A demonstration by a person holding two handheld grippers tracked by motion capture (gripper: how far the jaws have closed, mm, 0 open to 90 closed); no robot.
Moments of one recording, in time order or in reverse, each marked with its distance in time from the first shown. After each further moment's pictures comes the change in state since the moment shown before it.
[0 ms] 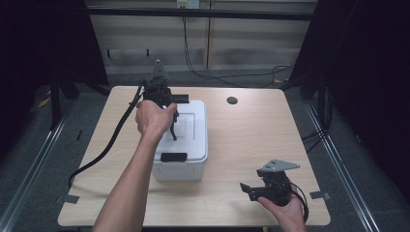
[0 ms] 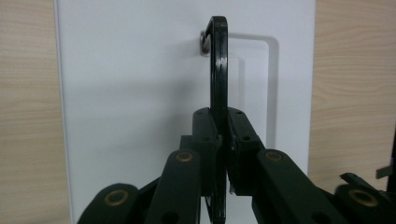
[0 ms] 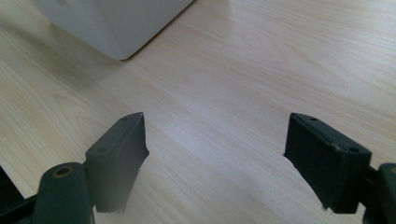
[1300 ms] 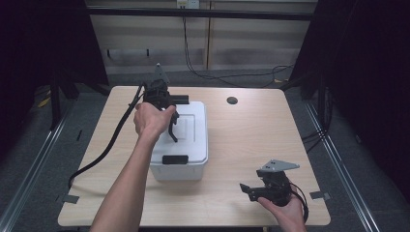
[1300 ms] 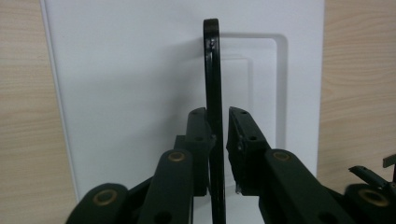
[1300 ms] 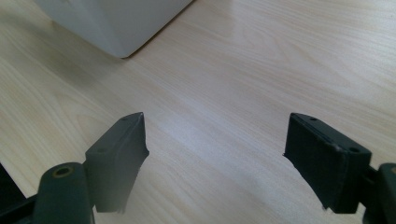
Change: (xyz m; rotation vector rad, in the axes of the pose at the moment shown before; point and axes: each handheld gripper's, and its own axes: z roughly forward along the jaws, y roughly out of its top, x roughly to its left) left arm 0.014 0.006 0.011 0.033 -0.029 0.048; right arm 0.000 0.000 0.001 0.003 0.002 -0.005
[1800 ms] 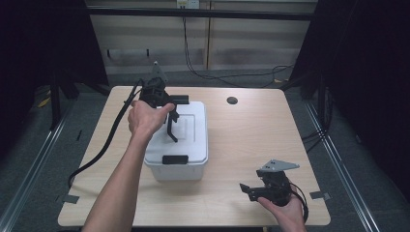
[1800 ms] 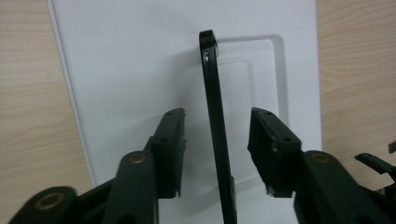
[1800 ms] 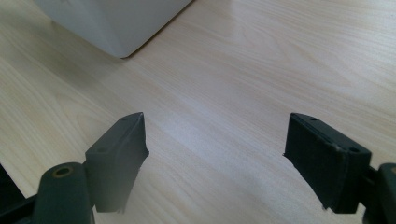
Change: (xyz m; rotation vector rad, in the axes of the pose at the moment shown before) left arm 0.006 0.003 -0.008 -0.015 -0.035 0.087; right arm 0.000 0.000 0.001 0.001 0.001 0.002
